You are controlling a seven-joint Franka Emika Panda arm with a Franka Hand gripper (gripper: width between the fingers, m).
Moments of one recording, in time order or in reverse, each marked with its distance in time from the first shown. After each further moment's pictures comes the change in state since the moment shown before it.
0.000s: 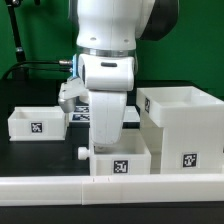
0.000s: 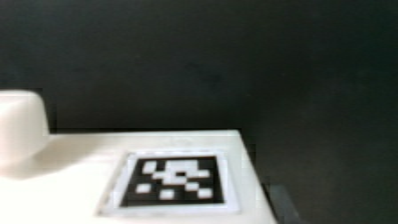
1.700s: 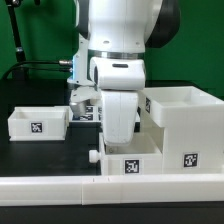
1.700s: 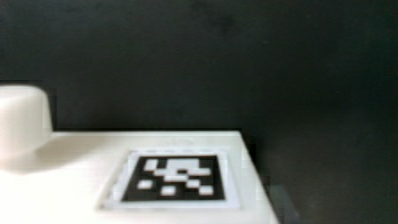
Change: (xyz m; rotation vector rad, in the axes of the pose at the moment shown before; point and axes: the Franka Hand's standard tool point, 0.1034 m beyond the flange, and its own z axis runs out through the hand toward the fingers) arm 0.018 0.001 0.006 -0.058 0.004 0.004
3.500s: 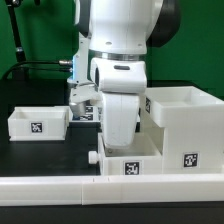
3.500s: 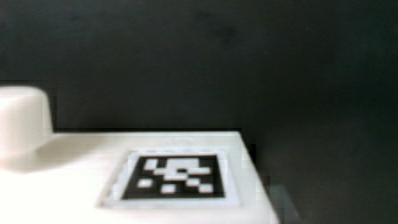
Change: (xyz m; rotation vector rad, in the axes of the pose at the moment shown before) arm -0.003 0.002 0.000 0.031 -0.023 -0.042
